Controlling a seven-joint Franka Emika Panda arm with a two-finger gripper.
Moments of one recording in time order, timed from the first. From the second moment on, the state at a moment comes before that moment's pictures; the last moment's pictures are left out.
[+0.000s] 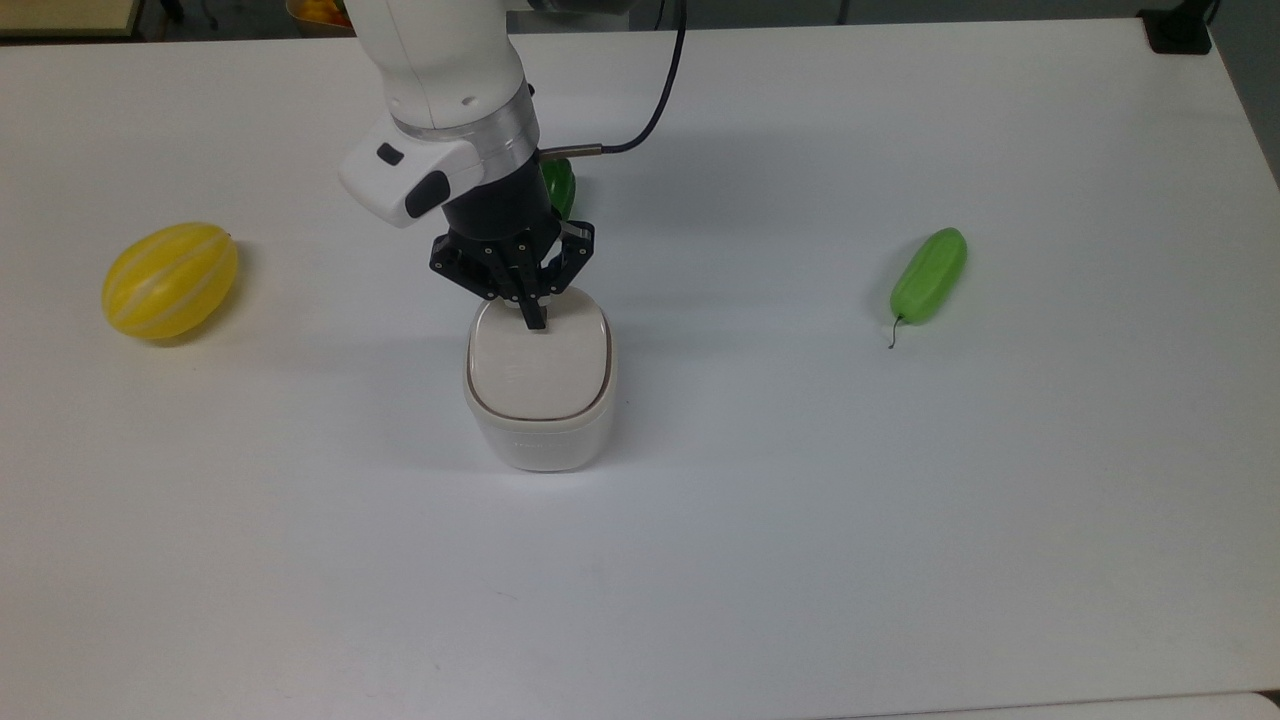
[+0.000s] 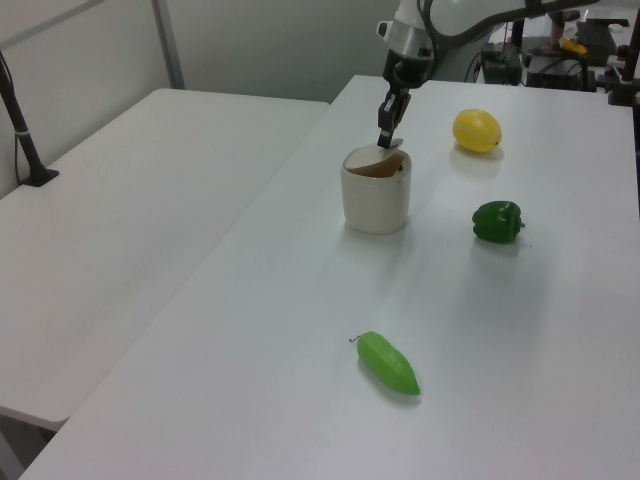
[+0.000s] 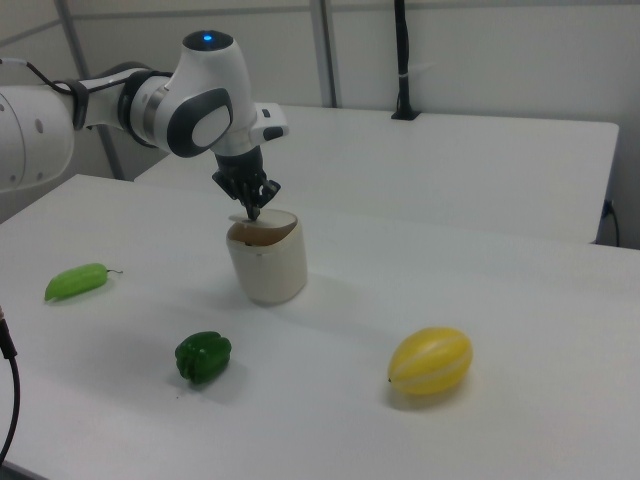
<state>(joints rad) 0.20 0.41 -0.19 -1.46 0.26 2.09 -0.15</state>
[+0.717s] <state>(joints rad) 0.20 0.45 -0.19 -1.48 0.26 2.09 -0.16</state>
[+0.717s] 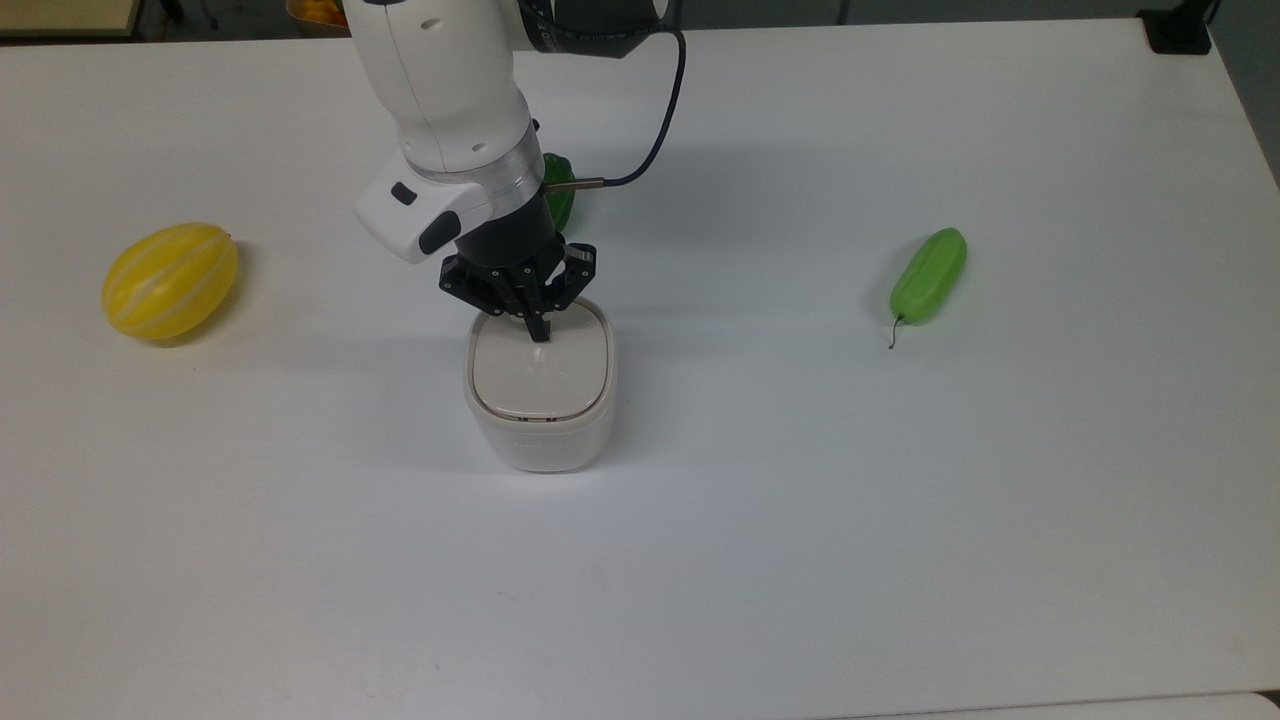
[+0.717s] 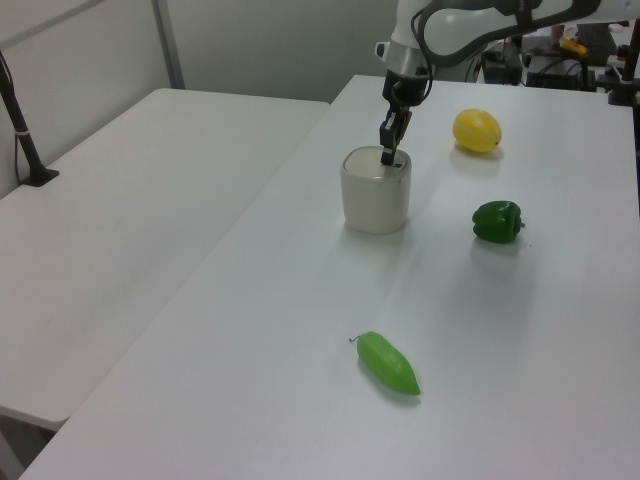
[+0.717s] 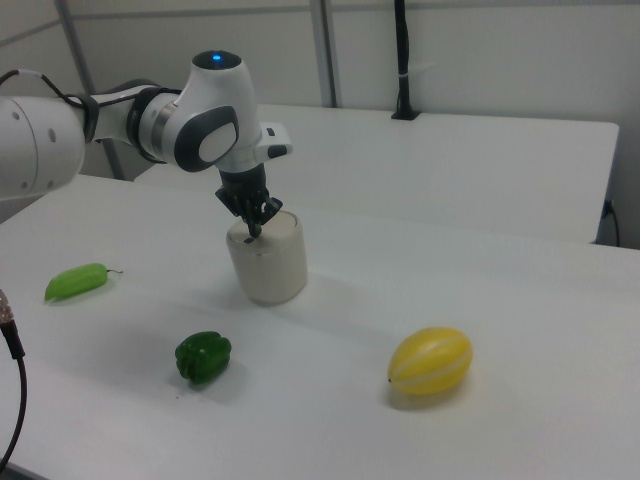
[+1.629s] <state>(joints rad) 0.15 0.23 -0.21 -1.44 0.16 1.64 -0.16</state>
